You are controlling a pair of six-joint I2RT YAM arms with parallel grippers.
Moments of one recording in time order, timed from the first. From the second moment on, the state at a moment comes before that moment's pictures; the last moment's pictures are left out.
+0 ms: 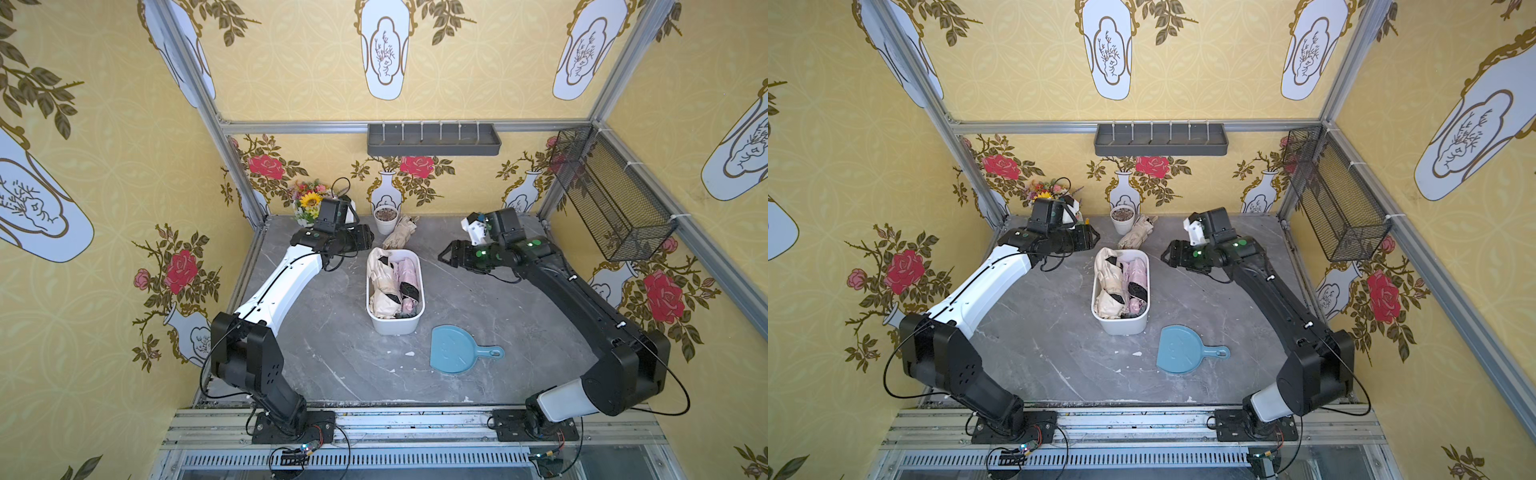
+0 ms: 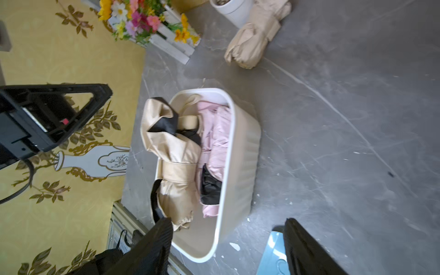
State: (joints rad) left arm -0.33 1.67 1.54 -0.59 0.18 -0.33; right arm 0.27 1.48 1.38 -0.78 -0.45 0.41
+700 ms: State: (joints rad) left arm -0.33 2.32 2.16 -0.67 0.25 -0.11; right arm 0.08 1.57 1.27 -0.81 -0.60 0.30
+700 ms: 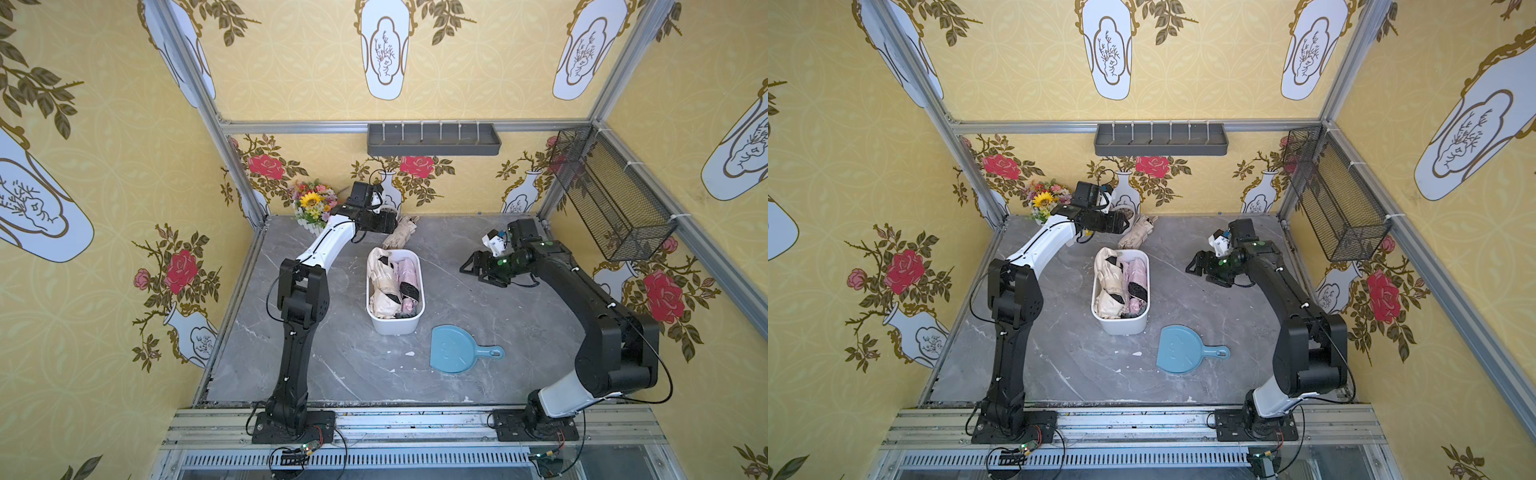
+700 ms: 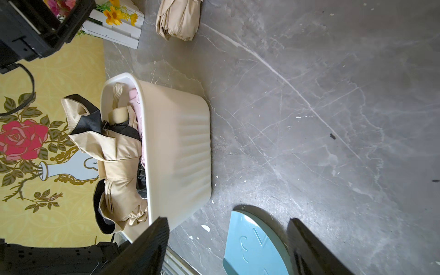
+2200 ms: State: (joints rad) left arm -0.38 2.42 2.14 -0.54 0.26 -0.12; right arm 0.01 1.56 1.25 -0.80 -0.66 0.34
